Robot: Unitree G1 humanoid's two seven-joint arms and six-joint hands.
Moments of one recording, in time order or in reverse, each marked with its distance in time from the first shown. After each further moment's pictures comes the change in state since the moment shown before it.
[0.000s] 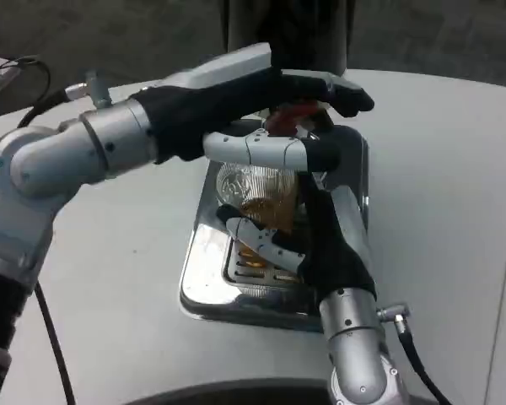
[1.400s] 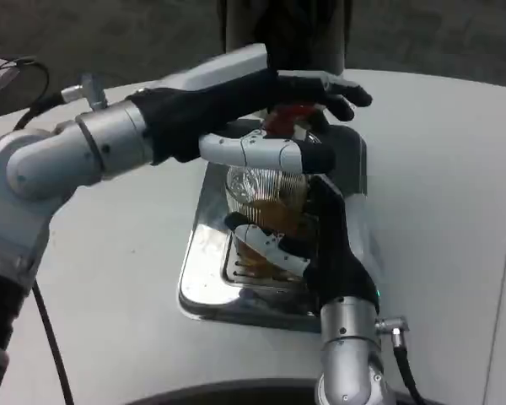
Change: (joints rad) left arm 0.001 0.004 0.008 0.026 -0.005 -0.031 0.006; right arm -0.016 0.012 0.038 0.077 -0.014 0.018 -0.201
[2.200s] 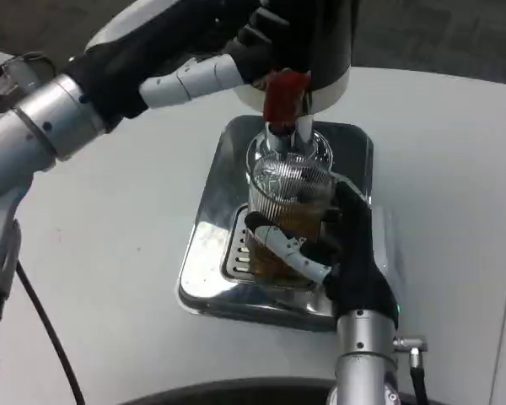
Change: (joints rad) left arm 0.037 -0.020 0.182 -0.016 -0.113 0.043 0.077; right arm 0.099 0.009 -0.021 -0.121 0.006 0.002 -0.034
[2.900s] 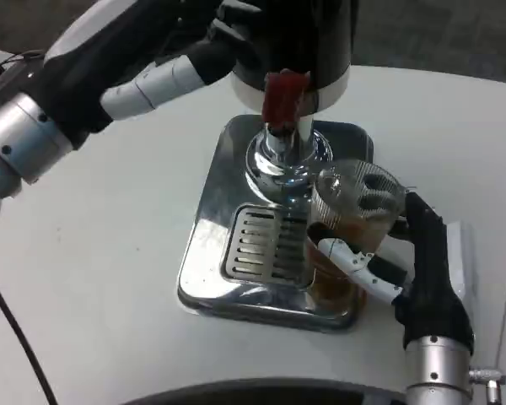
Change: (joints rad) left arm 0.168 0.025 0.088 -0.245 -0.073 0.112 0.008; right arm 0.217 -0.081 -0.084 -0.293 -0.031 0.003 0.098
